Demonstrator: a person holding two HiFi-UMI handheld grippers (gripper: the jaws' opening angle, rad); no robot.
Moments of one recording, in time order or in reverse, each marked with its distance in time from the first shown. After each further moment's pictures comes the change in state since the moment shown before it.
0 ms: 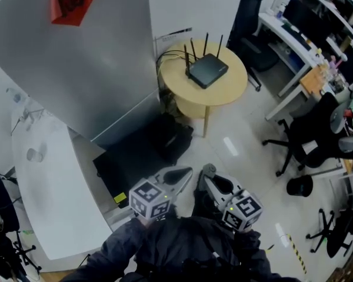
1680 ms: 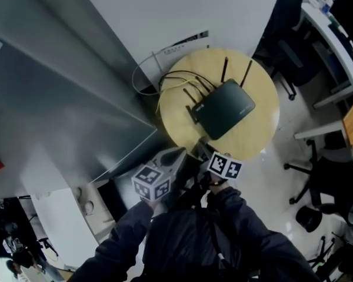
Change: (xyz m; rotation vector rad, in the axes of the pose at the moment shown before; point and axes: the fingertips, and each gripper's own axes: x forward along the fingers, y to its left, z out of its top) left arm 0.242 0.371 0.141 -0.106 0.056 0.326; right arm 0.382 -0.404 0.006 0.778 0.203 -0.118
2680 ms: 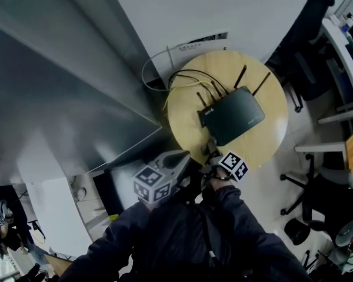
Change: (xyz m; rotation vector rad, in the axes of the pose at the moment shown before) left arm 0.000 0.014 0.004 -0.055 0.009 0.001; right arm 0.033 -0.065 0.009 0.412 -0.058 -0.070
